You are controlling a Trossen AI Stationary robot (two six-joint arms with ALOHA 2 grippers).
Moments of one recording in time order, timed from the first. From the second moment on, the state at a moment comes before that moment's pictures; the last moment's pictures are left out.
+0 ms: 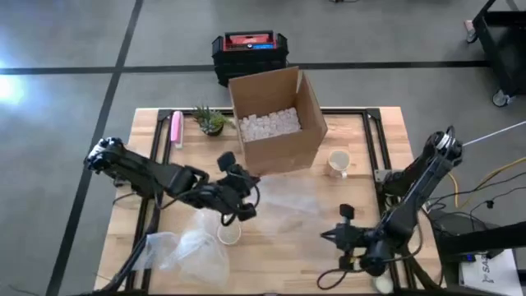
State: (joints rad) left arm -0.36 1.52 1.50 -0.71 -0.73 -0.41; right arm 0.88 1.55 0.94 -0.47 0.77 0.75
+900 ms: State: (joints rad) left arm -0.31 1.55 1.23 -0.74 -0.62 -0.80; right arm 0.96 1.64 0.91 -0.67 0.24 0.86
